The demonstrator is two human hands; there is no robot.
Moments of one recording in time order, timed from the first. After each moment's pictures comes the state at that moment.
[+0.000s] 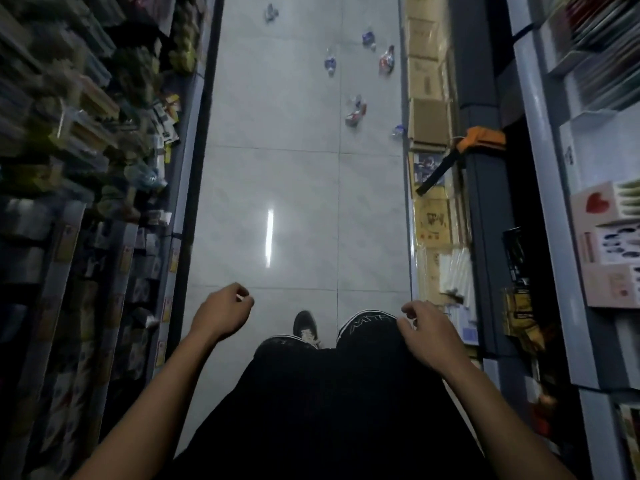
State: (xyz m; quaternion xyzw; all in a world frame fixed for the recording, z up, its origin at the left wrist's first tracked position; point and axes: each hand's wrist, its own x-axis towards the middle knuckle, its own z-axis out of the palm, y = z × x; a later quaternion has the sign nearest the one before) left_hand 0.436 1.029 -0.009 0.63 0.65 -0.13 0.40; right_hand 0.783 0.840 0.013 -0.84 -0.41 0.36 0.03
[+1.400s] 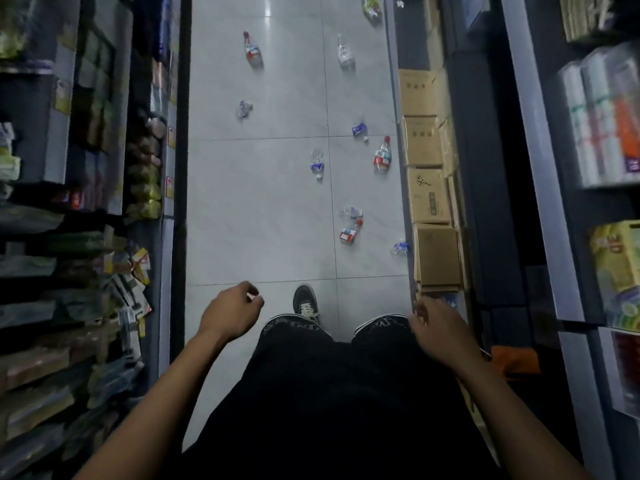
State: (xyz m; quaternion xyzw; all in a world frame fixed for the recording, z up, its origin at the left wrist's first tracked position) left_hand 0.813 1.774 -0.007 0.67 0.61 -0.19 0.37; right_hand 1.148 1.565 0.002 -0.85 -0.36 0.38 0.01
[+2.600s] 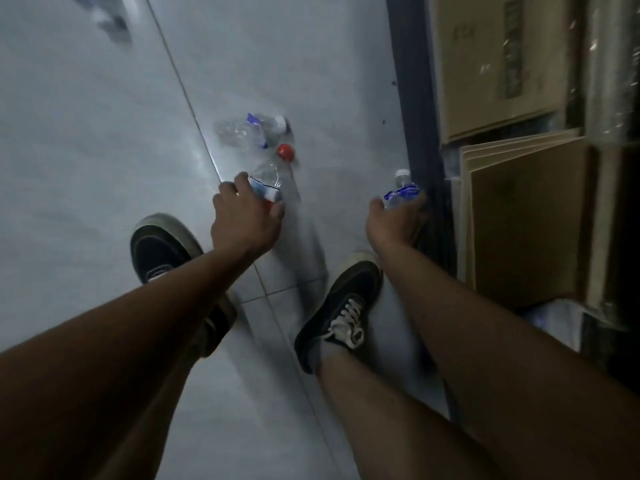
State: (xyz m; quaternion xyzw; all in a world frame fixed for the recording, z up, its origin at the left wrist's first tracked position) left_hand 1.211 1.883 -0.748 0.72 0.56 -0.24 0.34; right_hand 1.366 1.740 -0.754 -0.92 0.17 0.32 0.13
